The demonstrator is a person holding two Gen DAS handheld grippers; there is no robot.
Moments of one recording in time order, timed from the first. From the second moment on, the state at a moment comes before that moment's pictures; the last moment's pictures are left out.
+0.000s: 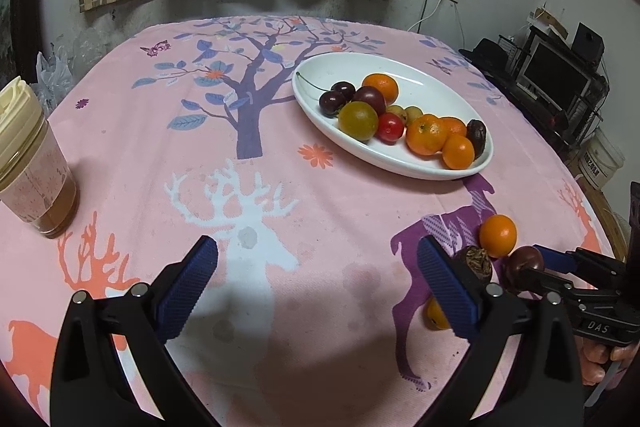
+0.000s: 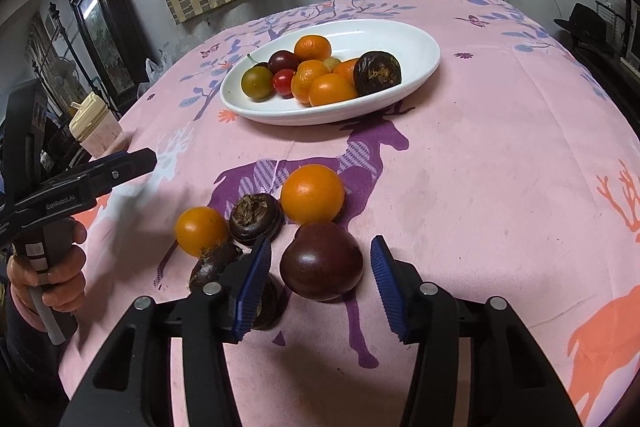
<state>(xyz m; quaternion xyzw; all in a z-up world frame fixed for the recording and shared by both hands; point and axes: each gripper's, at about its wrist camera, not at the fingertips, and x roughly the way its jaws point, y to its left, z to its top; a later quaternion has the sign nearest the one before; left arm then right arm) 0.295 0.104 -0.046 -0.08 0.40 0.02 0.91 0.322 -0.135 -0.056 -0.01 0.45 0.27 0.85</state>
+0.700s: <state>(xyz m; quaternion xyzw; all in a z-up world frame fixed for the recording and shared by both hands) 0.266 0.029 -0.055 0.08 0.40 -0.21 0.89 0.329 -0.156 -0.052 0.05 0.45 0.26 0.85</state>
